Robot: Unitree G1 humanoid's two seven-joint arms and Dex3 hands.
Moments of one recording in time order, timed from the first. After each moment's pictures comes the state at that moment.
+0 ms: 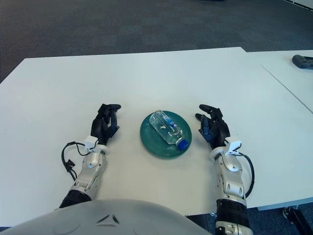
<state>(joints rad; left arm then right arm) 0.06 -0.11 -0.20 0.34 -0.01 -0.48 0.22 0.13 -0.17 -0.26 0.09 0.22 -0.12 0.20</state>
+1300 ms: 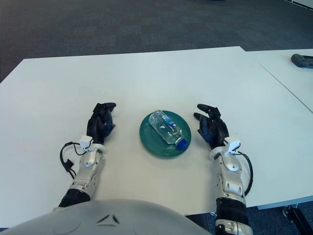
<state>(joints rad) 0.05 -0.11 -0.14 0.38 -0.09 -0.53 0.18 0.10 -0.17 -0.25 0.18 0.22 -0.20 0.25</state>
